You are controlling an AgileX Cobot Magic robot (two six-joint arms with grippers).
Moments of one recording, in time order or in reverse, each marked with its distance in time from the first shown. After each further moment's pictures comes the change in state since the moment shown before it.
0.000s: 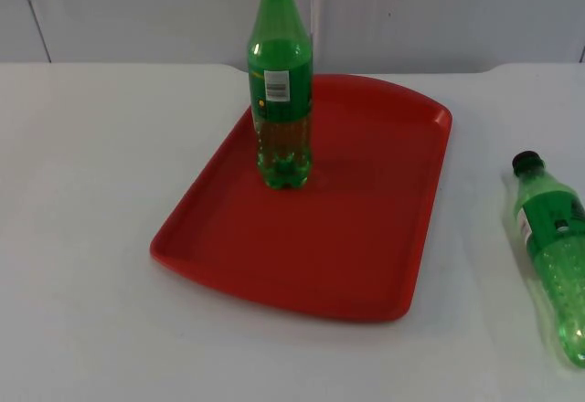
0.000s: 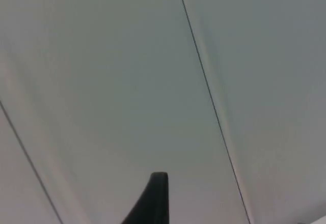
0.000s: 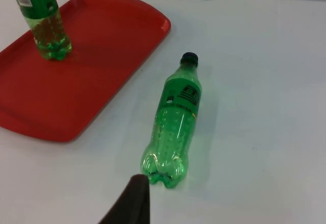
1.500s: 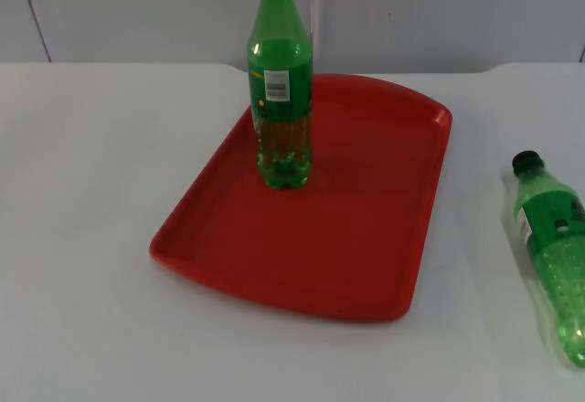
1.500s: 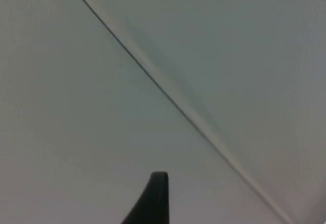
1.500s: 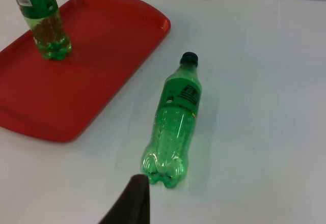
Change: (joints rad) right arm 0.000 0.000 0.000 0.000 0.000 0.000; left arm -0.054 0.539 -0.207 -0.500 -0.195 0.905
